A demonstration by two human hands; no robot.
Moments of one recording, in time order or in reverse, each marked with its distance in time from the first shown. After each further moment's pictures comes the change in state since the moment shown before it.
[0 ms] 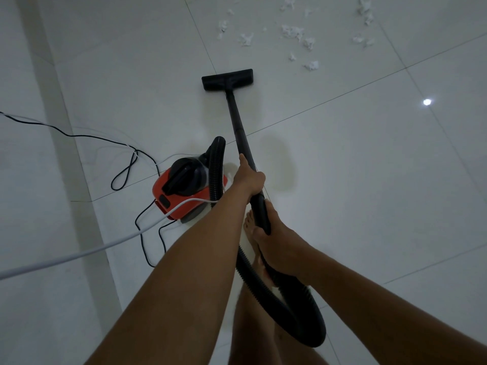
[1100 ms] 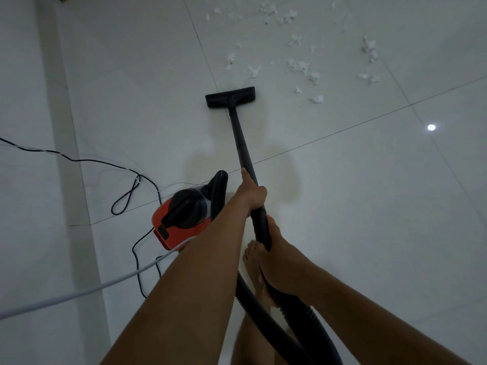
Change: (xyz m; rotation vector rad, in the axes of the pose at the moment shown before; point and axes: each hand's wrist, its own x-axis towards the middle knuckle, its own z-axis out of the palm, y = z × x) left_hand 0.042 0.060 -0.017 0.039 -0.038 -0.033; right_hand 0.042 -0.043 -0.041 -0.060 0.018 -0.006
